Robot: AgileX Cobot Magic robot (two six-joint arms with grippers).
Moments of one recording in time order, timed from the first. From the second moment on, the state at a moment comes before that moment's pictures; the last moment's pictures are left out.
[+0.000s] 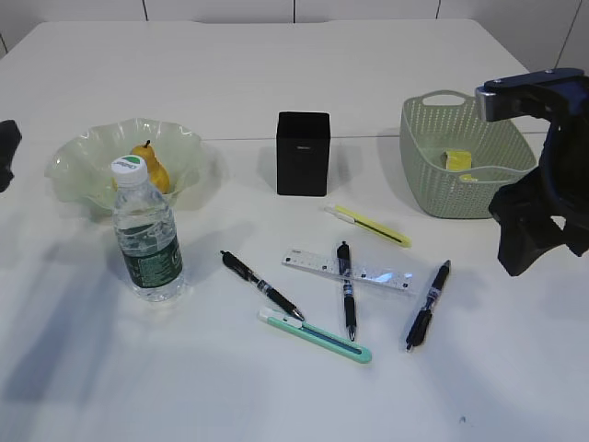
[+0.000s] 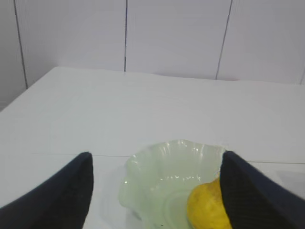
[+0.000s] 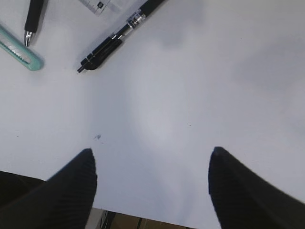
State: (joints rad) left arm 0.04 1.67 -0.43 0.08 -1.15 -0.17; right arm 0.25 1.52 -1.19 -0.03 1.21 0.00
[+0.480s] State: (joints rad) left arm 0.05 1.40 -0.42 0.07 -0.59 -0.17; right arm 0.25 1.52 -1.19 -0.04 1.21 0.00
